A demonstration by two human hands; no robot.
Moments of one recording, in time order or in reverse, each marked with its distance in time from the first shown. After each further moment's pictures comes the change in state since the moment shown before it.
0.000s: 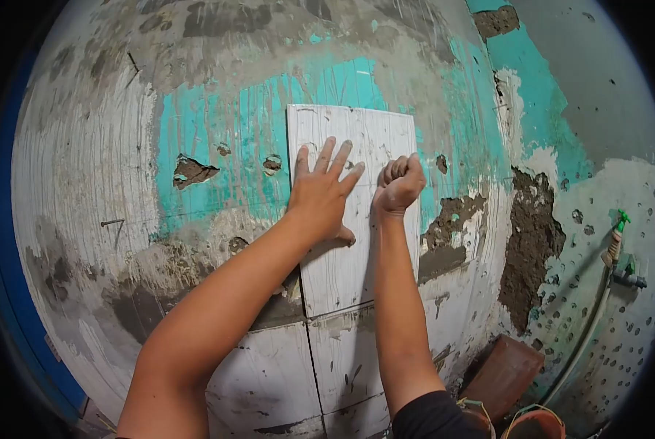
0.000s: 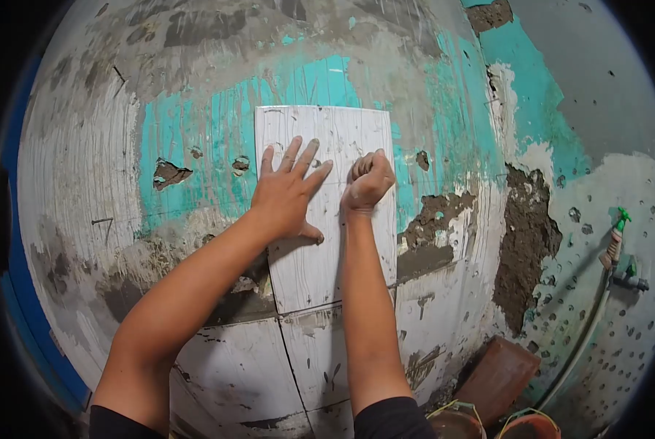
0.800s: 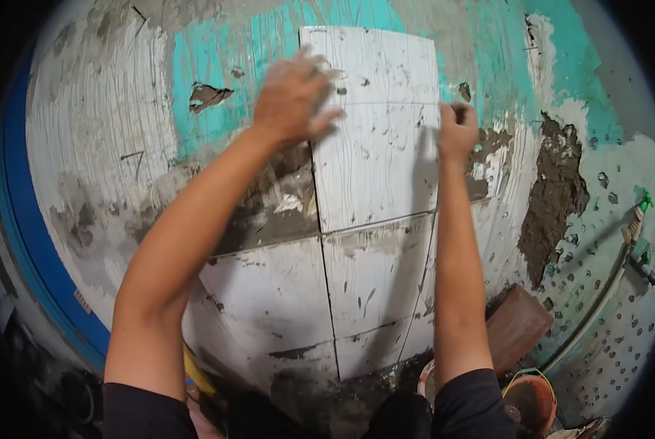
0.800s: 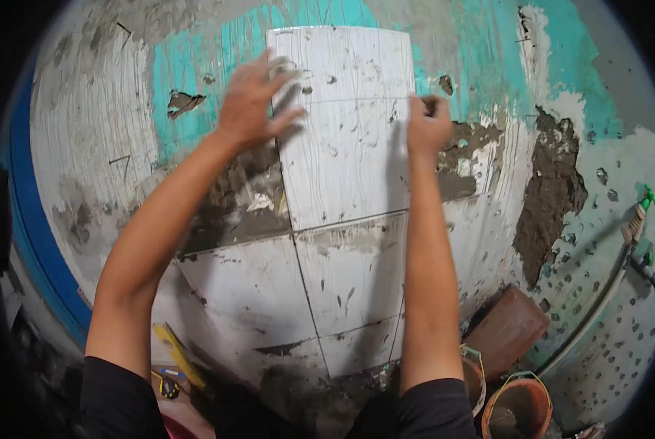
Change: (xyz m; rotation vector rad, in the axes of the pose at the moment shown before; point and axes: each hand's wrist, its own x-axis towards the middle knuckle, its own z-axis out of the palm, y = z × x) left_hand -0.027 -0.054 -0.003 -0.118 0.463 0.080; right_hand 0.006 -0.054 -0.076 -0.972 -0.053 -0.259
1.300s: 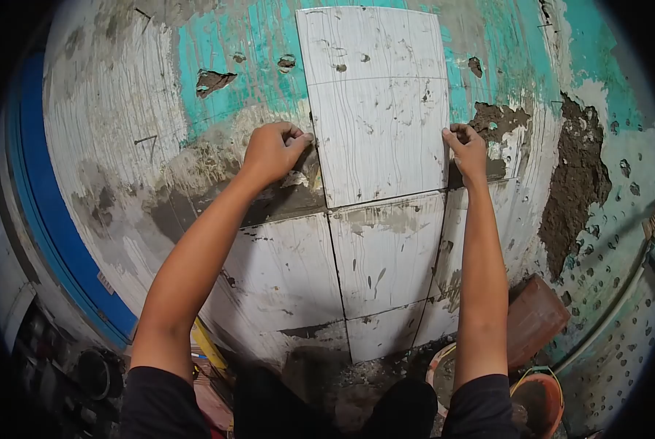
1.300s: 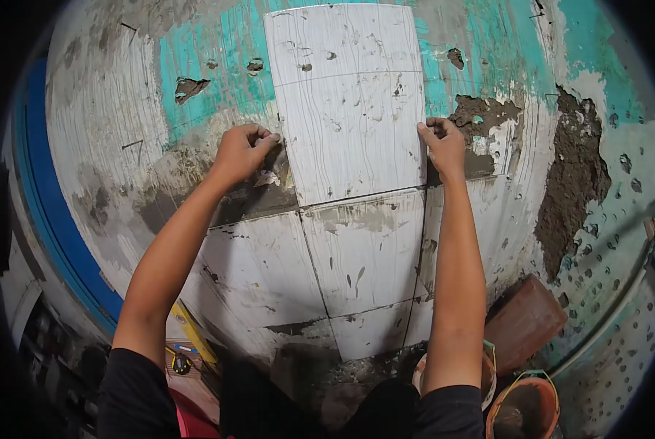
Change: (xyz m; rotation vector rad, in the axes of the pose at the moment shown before) left_hand -0.085 0.029 -0.008 -0.542 -0.404 -0.803; right_hand -0.035 0.045 -0.075 -0.058 -0.470 0.433
